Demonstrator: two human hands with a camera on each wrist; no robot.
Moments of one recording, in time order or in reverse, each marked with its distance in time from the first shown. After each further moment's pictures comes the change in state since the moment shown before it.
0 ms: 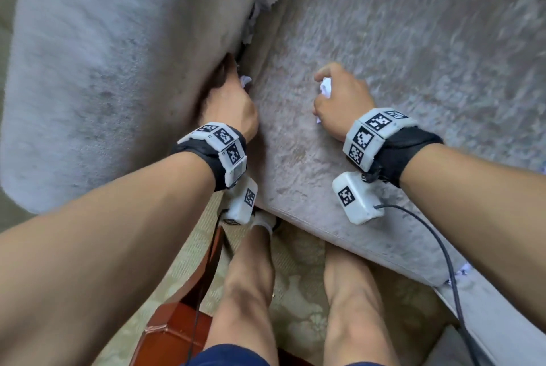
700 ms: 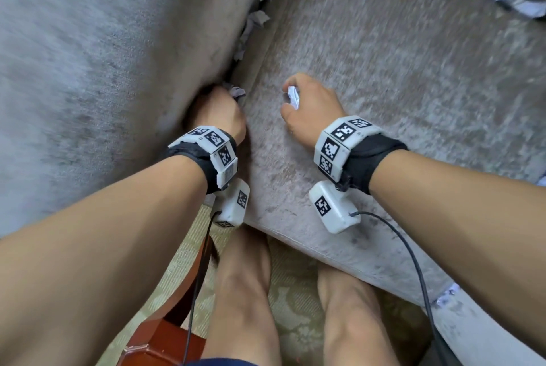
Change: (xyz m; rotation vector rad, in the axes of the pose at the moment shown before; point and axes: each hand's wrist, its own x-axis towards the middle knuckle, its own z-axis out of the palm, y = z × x) left_hand 0.047 -0.014 0.020 0.060 -0.007 -0.067; right_hand 0.022 -0.020 0.010 -0.108 -0.038 -0.158
